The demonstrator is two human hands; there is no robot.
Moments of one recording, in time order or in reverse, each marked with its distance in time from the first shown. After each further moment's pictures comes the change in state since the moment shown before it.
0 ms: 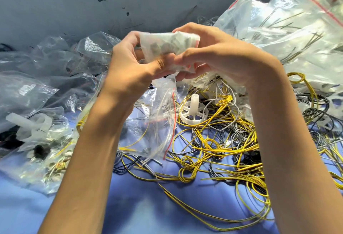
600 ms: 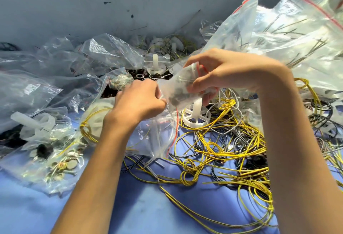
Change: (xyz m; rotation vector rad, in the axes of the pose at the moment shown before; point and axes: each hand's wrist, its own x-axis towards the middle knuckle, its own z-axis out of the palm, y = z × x) left_hand 0.006 -0.039 -0.013 1.253 -0.204 -0.261; right_hand -0.003 0.008 -0.004 -0.330 -0.161 0.111
